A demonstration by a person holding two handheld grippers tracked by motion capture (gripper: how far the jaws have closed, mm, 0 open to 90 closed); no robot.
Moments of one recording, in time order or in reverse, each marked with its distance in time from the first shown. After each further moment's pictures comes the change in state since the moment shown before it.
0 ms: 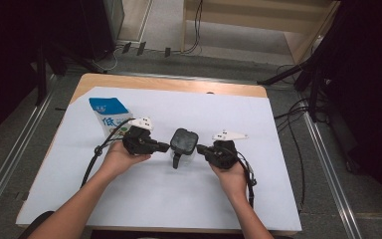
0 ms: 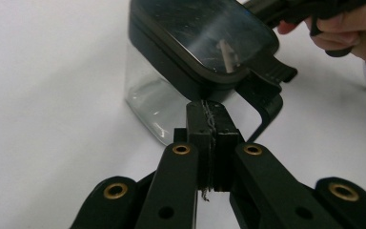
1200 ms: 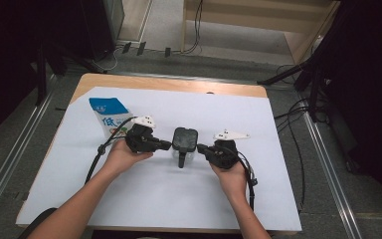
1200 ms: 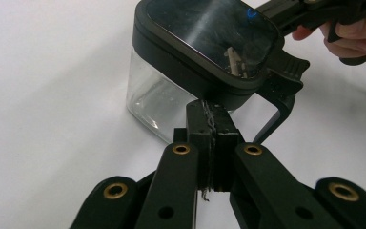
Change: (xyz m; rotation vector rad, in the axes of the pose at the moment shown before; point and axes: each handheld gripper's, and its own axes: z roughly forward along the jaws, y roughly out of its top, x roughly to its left) left arm 0.007 0.004 0.006 -0.008 0.008 -0.016; right arm 0.001 0.001 -0.002 -0.014 -0.006 0.020
